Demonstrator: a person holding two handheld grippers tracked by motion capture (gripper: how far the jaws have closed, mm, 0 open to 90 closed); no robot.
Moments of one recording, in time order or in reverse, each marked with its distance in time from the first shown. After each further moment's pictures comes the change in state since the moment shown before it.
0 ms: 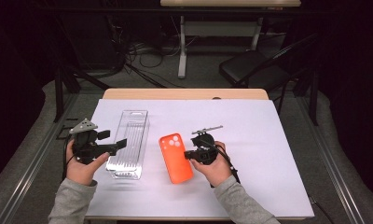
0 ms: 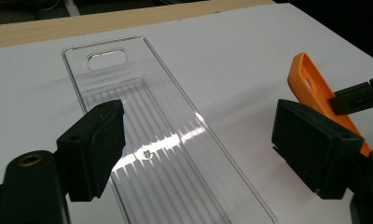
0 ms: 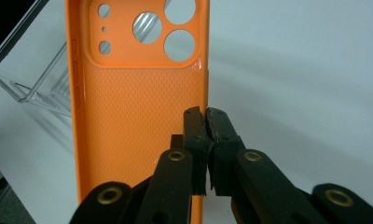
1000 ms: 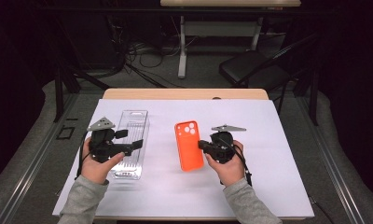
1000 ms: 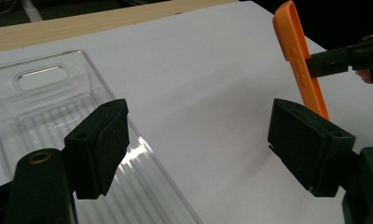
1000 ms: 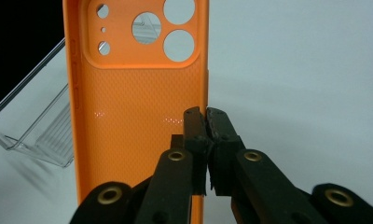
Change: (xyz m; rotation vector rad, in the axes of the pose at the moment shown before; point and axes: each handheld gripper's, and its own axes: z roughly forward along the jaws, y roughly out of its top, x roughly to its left) left arm -0.037 0.016 0.025 0.024 -0.119 0.055; right arm -0.027 -0.007 -0.036 -0.247 -0.061 0.029
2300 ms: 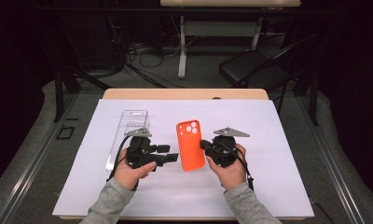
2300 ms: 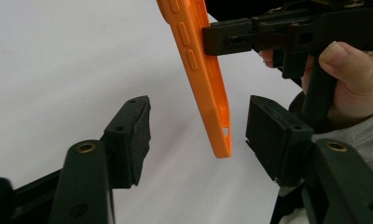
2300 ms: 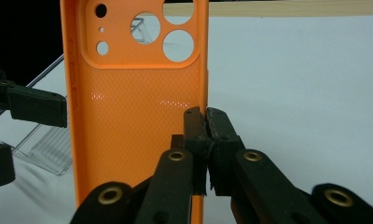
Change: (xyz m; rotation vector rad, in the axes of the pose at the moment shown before) left arm -0.054 -0.006 0.065 0.072 -0.343 -0.053; right arm 0.005 -0.008 -0.011 -0.087 -0.023 -0.037
